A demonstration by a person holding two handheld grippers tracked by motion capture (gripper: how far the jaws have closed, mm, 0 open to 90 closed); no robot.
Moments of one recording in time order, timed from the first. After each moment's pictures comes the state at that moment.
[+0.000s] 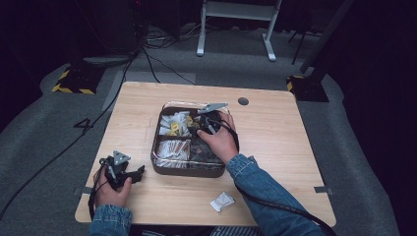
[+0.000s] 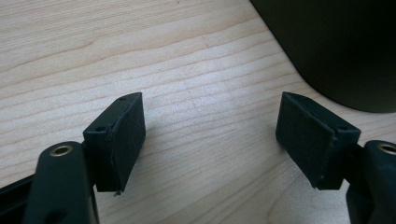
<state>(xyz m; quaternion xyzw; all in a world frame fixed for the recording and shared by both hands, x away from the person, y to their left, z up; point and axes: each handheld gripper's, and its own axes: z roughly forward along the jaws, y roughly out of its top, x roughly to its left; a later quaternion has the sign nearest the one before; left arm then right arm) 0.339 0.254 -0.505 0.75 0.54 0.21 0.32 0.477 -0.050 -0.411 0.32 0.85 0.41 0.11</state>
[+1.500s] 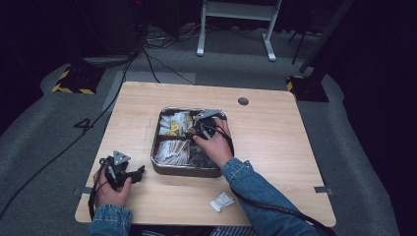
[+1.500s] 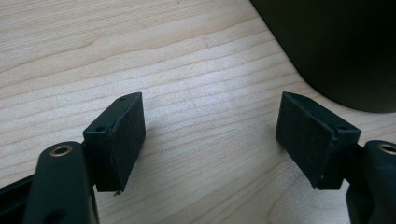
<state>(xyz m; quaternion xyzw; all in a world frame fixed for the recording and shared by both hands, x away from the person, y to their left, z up) 0.339 0.255 -0.505 0.75 0.54 0.21 0.32 0.477 -0.040 -0.437 0.32 0.85 0.40 0.11</state>
